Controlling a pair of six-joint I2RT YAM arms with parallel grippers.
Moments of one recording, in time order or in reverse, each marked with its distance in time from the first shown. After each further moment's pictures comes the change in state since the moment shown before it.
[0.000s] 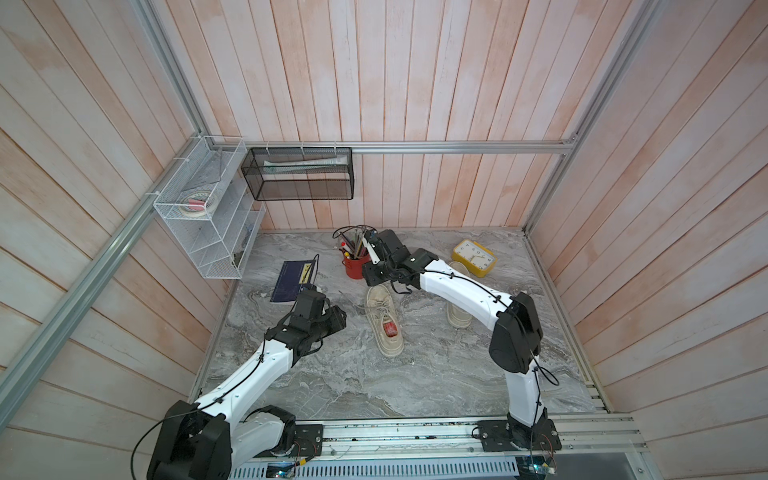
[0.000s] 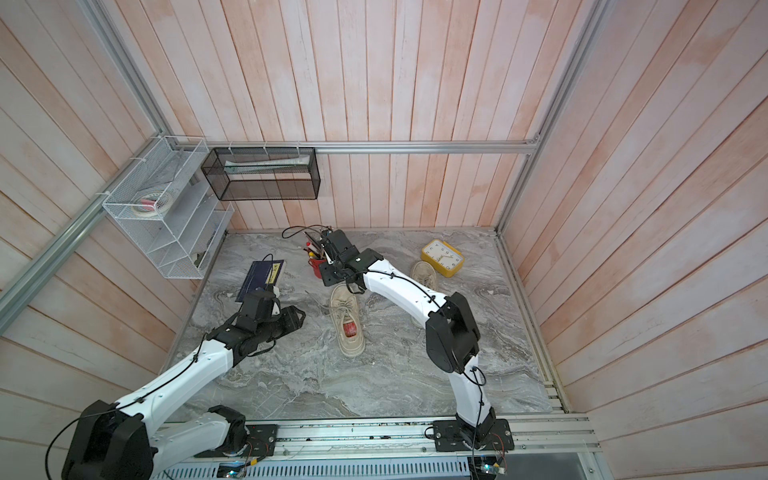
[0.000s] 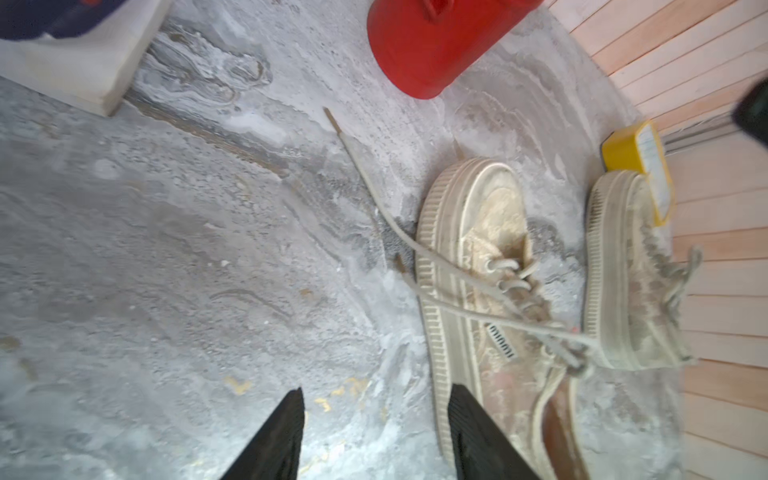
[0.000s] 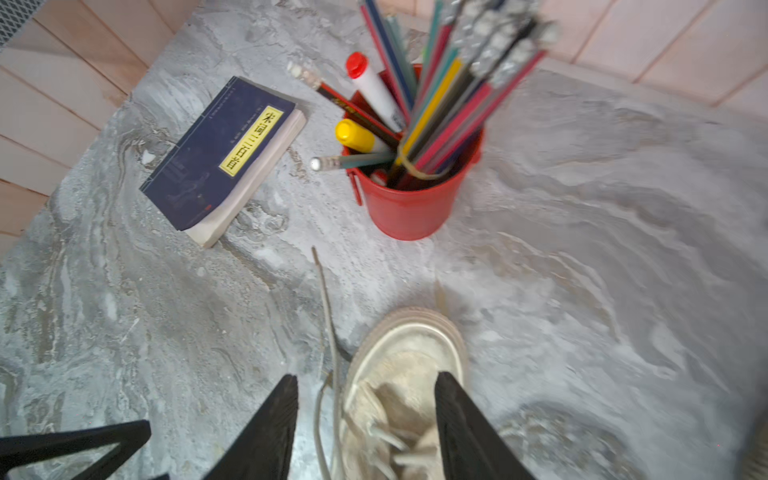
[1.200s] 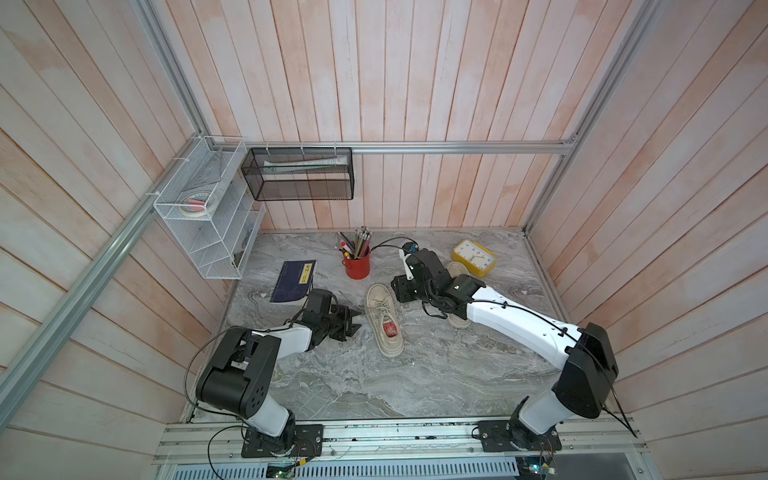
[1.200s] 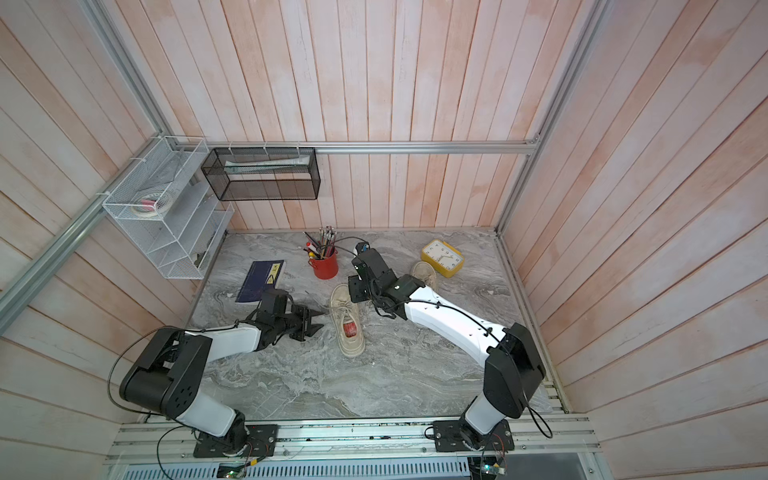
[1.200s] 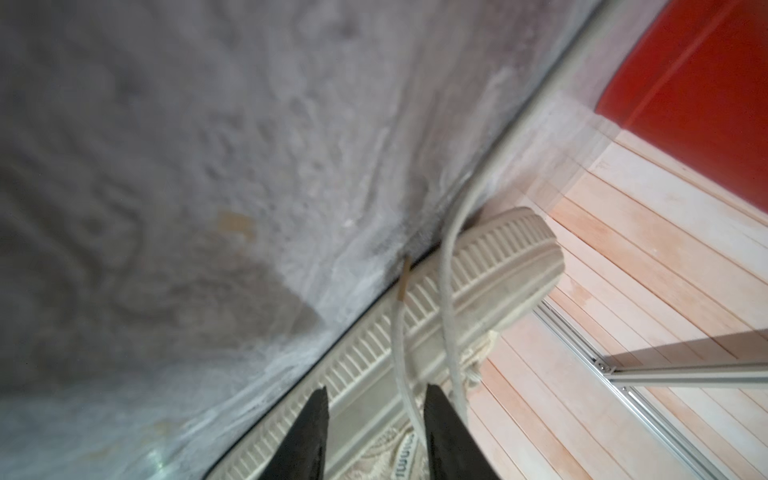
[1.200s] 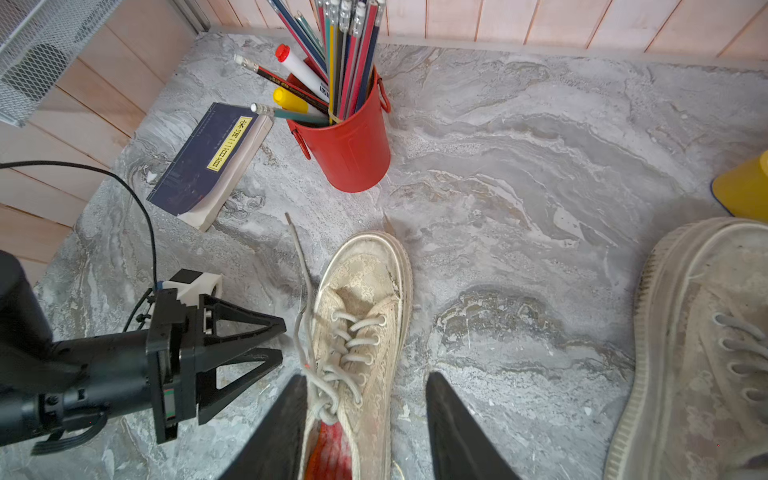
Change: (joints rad) left arm 0.061 0.431 -0.084 0.531 0.386 -0.995; right arm -0.005 -0.390 -0.494 0.180 0.054 0.149
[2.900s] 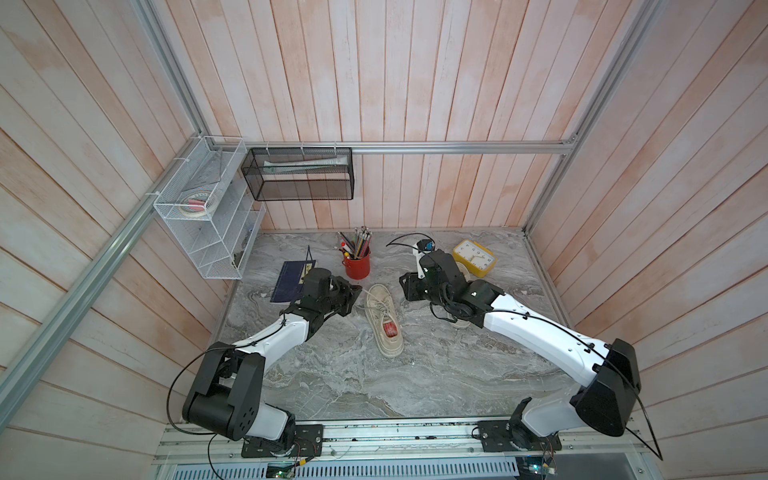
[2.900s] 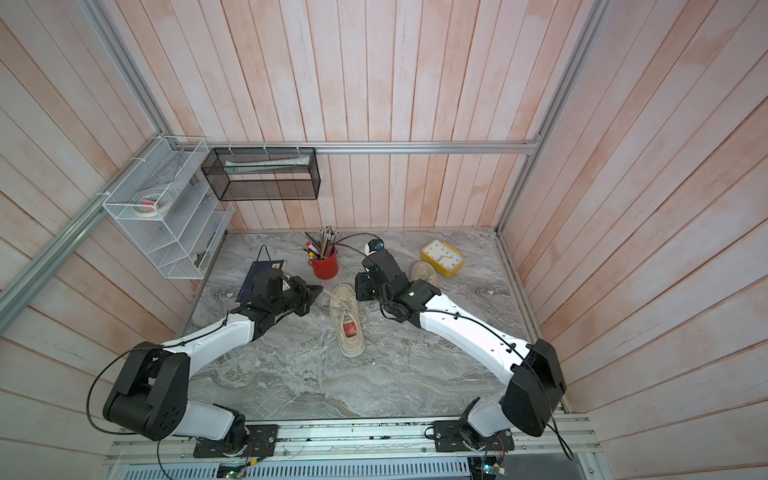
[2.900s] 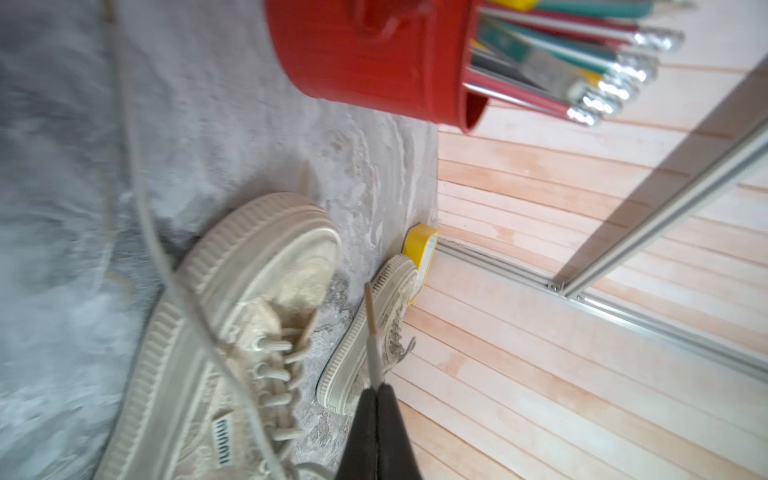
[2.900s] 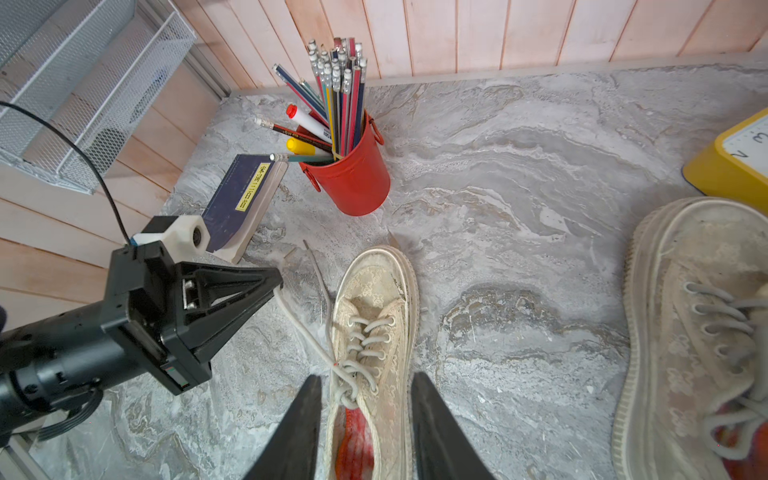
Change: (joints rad) left arm -0.050 -0.122 0.221 -0.062 -0.129 0.289; right arm 0.000 -0.138 -0.054 0.016 0.038 0.112
